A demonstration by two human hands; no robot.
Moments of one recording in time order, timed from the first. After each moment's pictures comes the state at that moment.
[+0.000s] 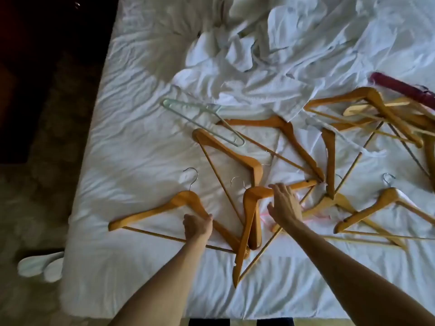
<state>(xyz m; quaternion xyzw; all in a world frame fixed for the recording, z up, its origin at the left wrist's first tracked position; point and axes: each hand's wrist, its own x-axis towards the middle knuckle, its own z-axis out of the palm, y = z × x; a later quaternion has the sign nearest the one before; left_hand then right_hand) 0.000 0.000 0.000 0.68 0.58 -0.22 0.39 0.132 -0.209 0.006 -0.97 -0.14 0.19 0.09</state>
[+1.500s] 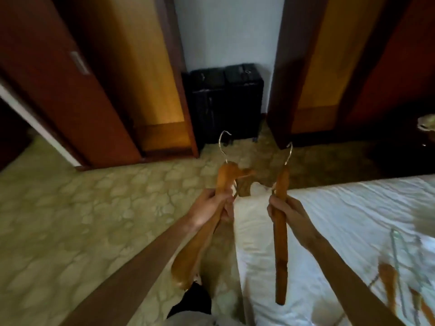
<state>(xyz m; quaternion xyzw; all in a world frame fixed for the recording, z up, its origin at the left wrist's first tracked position) -0.395 -0.070 0.430 0.42 0.59 0.41 0.55 -0.157 -0.031 0.419 -0.45 -0.53 0.64 0.32</state>
